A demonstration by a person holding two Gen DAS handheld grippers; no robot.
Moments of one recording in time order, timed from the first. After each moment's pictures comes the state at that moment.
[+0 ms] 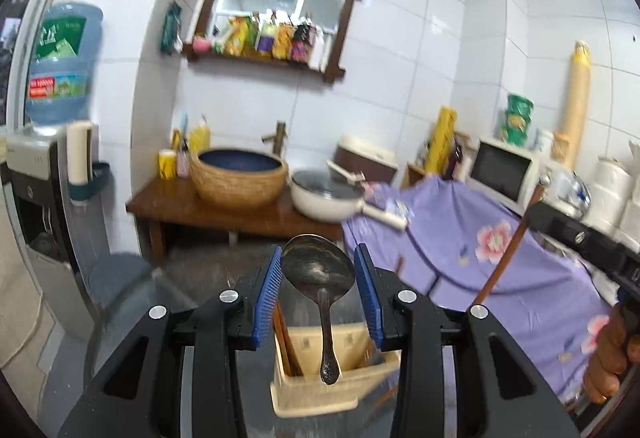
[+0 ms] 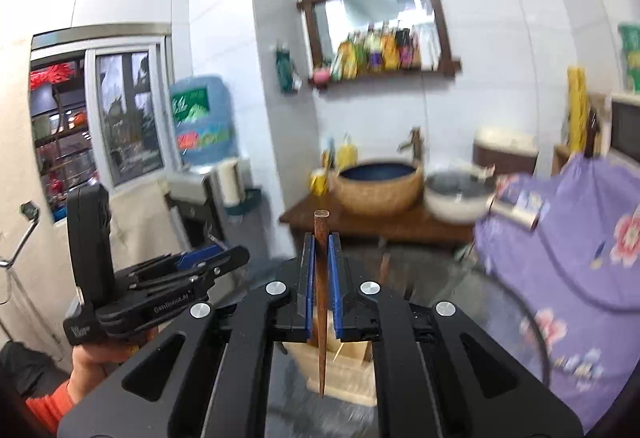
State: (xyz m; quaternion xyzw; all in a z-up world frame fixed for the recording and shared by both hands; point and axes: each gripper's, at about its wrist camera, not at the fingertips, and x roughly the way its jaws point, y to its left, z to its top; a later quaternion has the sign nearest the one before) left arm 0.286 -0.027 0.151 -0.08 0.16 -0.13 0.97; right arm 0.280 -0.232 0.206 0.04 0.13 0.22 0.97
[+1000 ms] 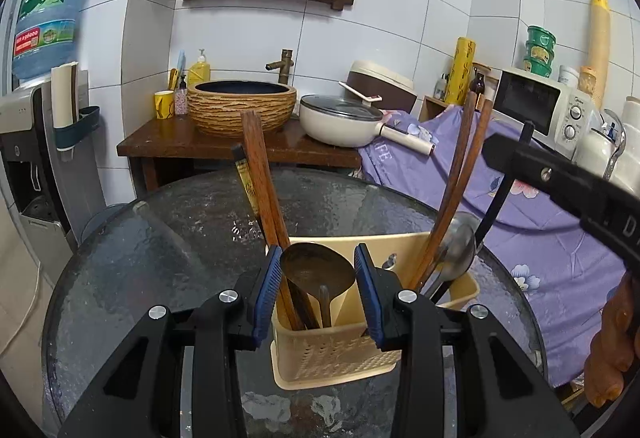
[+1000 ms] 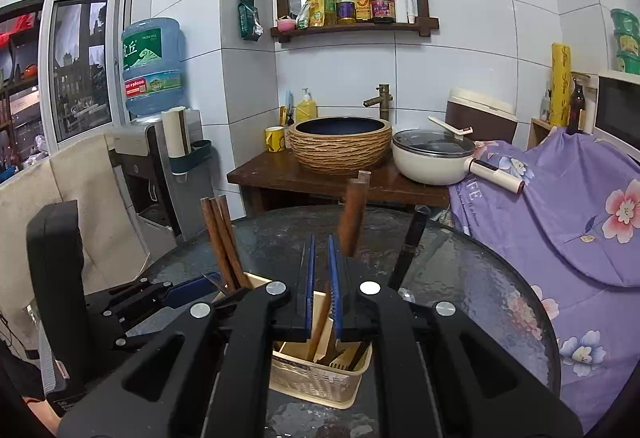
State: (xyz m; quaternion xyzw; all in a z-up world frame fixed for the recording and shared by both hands) left arm 0.334 -0.056 0.017 -0.05 0.26 -0.12 0.96; right arm 0.358 -0.199 0.084 0.01 0.19 0.16 0.97
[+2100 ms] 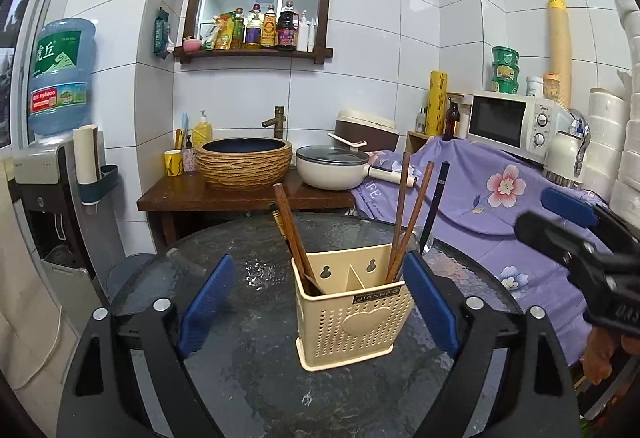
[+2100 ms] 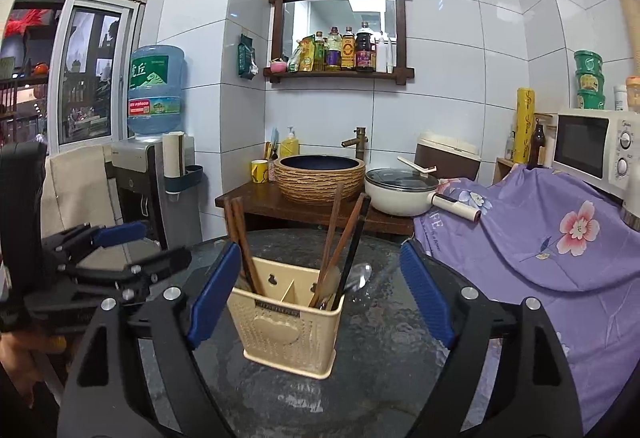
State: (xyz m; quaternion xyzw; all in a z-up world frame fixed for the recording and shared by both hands) left arm 0.233 -0.030 0.064 0.00 0.16 -0.13 0.98; right arm 0.235 -0.220 0.094 -0.02 0.12 0.12 0.99
